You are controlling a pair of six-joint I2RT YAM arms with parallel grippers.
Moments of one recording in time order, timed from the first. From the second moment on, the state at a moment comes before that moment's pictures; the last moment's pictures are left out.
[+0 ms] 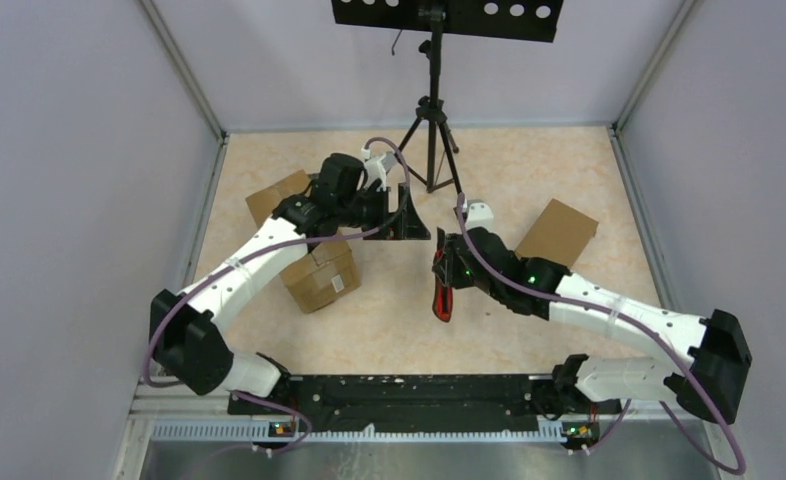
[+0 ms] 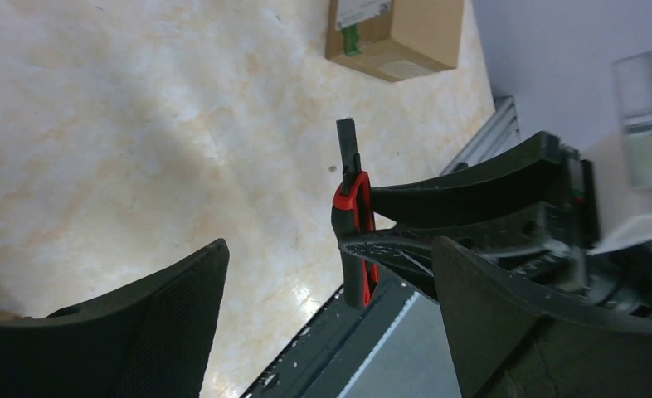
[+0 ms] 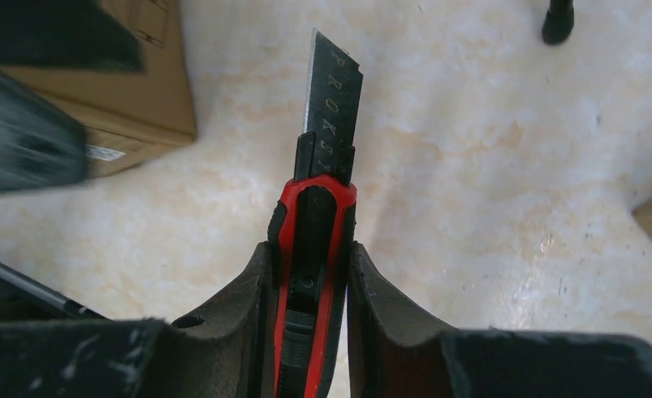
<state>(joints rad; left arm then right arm) -0.57 1.40 1.26 -0.50 0.46 -0.54 0.98 1.16 0.86 -0.42 0.36 0.65</state>
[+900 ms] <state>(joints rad) -0.57 1.46 1.19 -0.33 0.69 -0.71 0.98 1.14 0.98 -0.35 0.28 0.48</state>
